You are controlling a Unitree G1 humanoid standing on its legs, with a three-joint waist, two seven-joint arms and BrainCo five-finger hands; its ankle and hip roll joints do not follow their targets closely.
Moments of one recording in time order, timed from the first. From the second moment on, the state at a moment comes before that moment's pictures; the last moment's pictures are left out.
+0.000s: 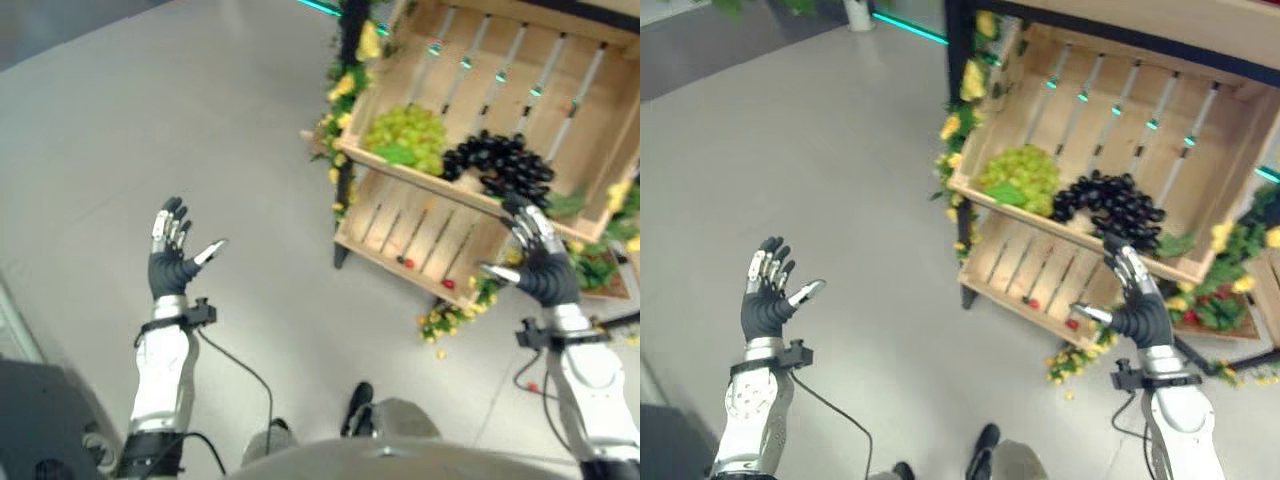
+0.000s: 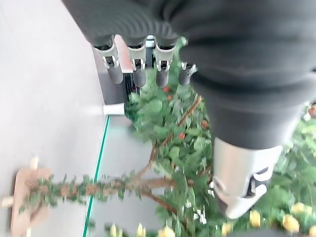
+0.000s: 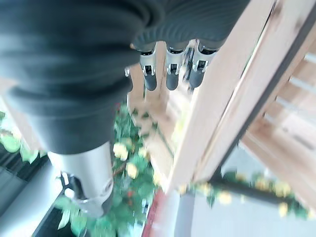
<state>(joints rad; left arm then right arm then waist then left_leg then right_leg) 0.12 0.29 0.11 0.00 -0.25 -0.40 0.13 0.28 -0.44 -0.17 -0.19 0.24 -0.39 0.10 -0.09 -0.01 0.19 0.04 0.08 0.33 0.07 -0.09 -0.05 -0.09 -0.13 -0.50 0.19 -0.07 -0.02</state>
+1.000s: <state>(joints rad) 0.11 0.38 0.09 0.01 -0.23 -0.40 0.07 0.20 -0.45 -0.05 -0.18 0.24 -0.35 0.23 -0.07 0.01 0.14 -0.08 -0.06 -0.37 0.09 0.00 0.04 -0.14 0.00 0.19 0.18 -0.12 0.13</state>
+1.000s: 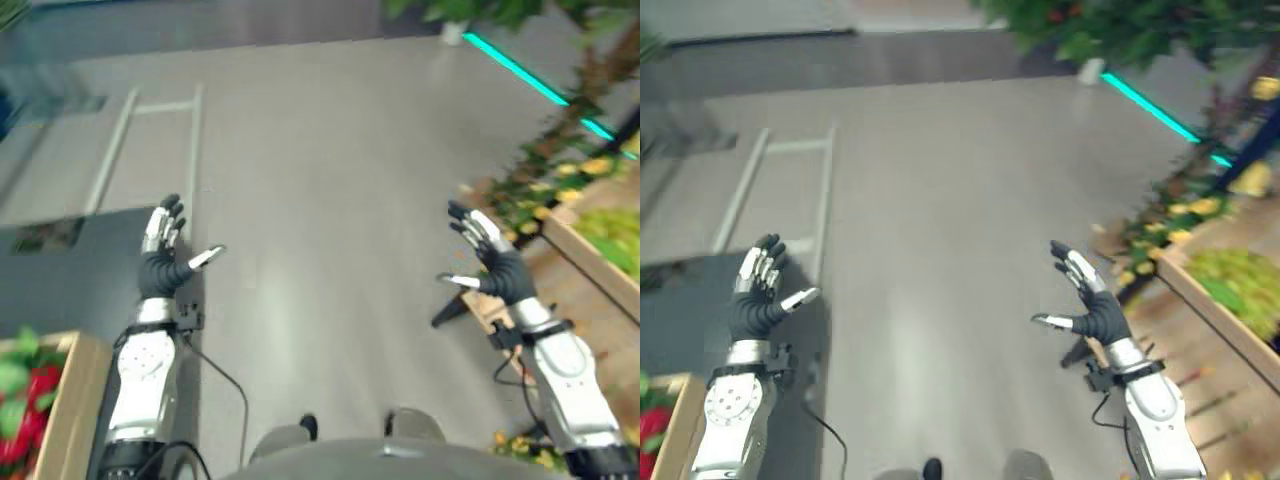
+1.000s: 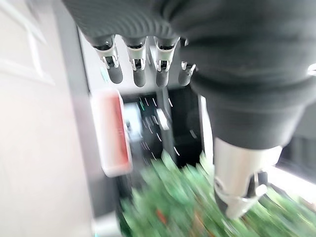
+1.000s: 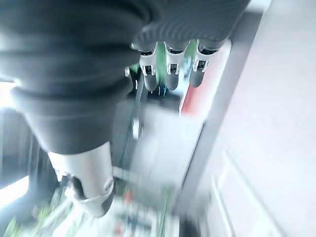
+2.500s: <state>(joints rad) 0.10 0.37 0.10 -0.01 -0.28 -0.38 0.08 0.14 -0.41 -0.08 -0.14 0.18 -0.36 0.11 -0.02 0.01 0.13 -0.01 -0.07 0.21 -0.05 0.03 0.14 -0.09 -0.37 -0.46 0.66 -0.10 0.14</state>
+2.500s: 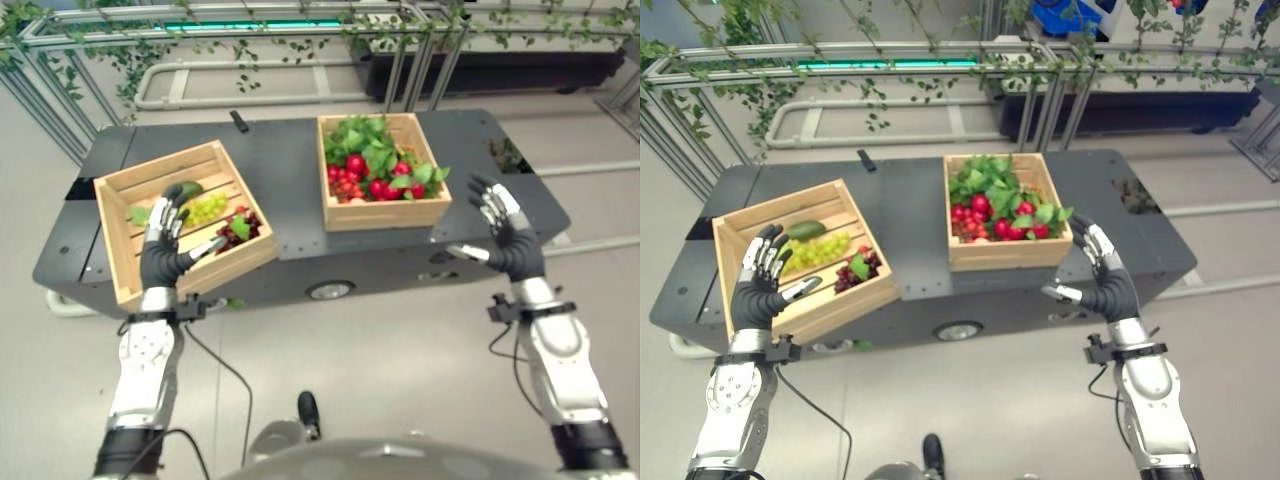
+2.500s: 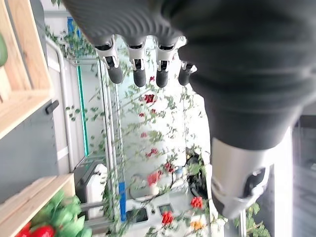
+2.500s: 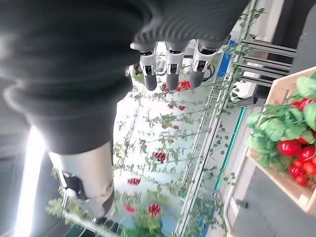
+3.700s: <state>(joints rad) 0.08 0.33 0.10 0.03 -0.29 -0.38 0.09 0.15 -0.45 -0.15 -0.04 0.22 -0.35 0.09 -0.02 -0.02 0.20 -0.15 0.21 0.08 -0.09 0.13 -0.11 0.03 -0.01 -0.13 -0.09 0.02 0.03</state>
